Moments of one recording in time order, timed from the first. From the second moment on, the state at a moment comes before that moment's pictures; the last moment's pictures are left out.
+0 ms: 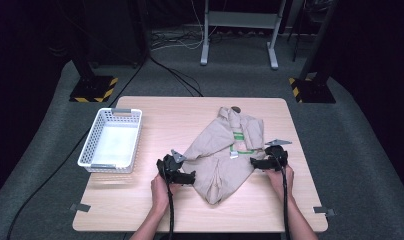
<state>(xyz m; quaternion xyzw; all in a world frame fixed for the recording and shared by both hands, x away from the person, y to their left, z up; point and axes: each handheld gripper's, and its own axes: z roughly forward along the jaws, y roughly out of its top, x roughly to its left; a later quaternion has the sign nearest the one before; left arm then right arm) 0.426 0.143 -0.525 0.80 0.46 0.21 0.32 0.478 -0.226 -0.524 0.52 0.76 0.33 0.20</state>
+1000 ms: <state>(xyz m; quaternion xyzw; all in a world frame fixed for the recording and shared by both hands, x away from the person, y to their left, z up) 0.451 0.118 -0.504 0.80 0.43 0.22 0.35 0.475 -0.219 -0.528 0.50 0.77 0.33 0.21</state>
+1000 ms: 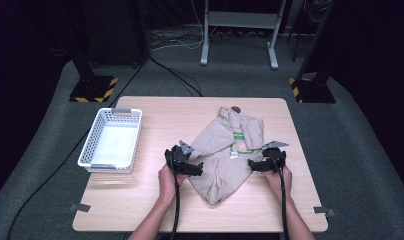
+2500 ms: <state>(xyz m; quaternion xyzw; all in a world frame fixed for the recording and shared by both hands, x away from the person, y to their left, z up) 0.514 0.060 -0.511 0.84 0.41 0.20 0.30 0.474 -0.219 -0.528 0.50 0.77 0.33 0.21</state>
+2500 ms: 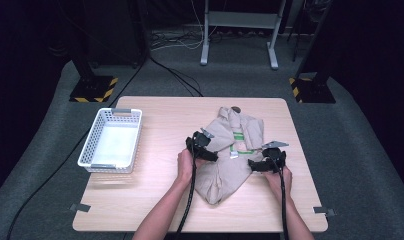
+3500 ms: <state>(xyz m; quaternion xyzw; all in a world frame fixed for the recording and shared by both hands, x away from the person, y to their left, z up) 0.505 0.053 -0.504 0.84 0.38 0.18 0.33 0.474 -0.219 -0.528 0.50 0.77 0.33 0.21</state>
